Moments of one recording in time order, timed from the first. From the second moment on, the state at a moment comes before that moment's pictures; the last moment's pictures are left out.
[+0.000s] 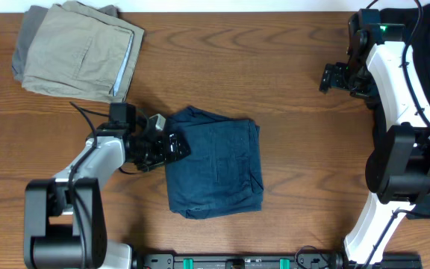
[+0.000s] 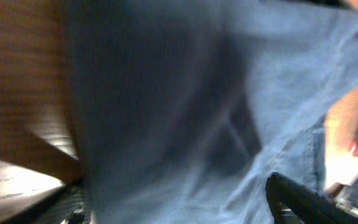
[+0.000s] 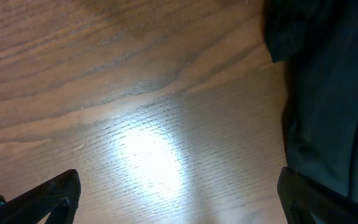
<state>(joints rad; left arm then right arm) -0.01 1.66 0.78 -0.53 0.67 -0.19 -0.02 2.08 1.86 -1.27 0.11 0.30</state>
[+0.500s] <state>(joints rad) -0.10 1.71 0.76 -0.55 0.70 -0.18 -0.02 2.08 1.86 -1.27 0.11 0.30</state>
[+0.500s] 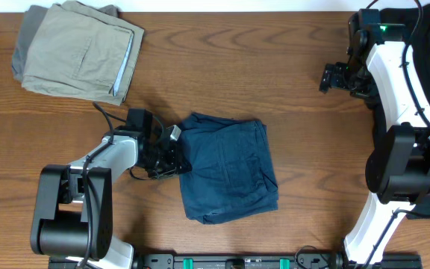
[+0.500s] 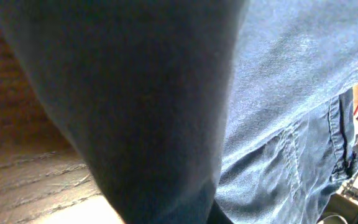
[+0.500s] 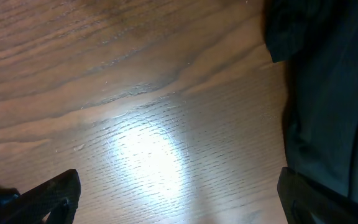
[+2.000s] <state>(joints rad) 0.11 1.73 1.35 -0.10 -0.19 0.25 -0.02 2.08 1.86 -1.27 0.11 0.30</state>
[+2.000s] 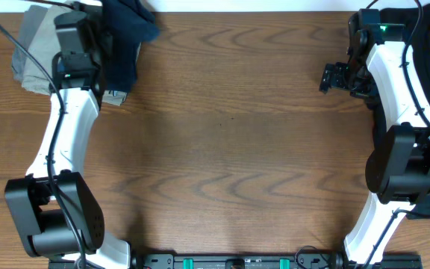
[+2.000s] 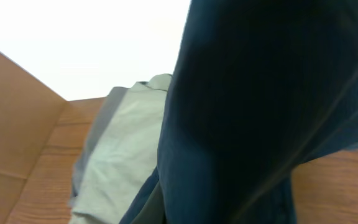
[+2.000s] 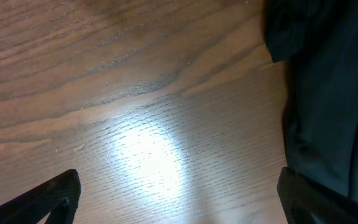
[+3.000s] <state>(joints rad) 0.29 1.96 1.35 0.20 -0.20 0.31 -0.02 2.08 1.86 -1.27 0.11 0.30</state>
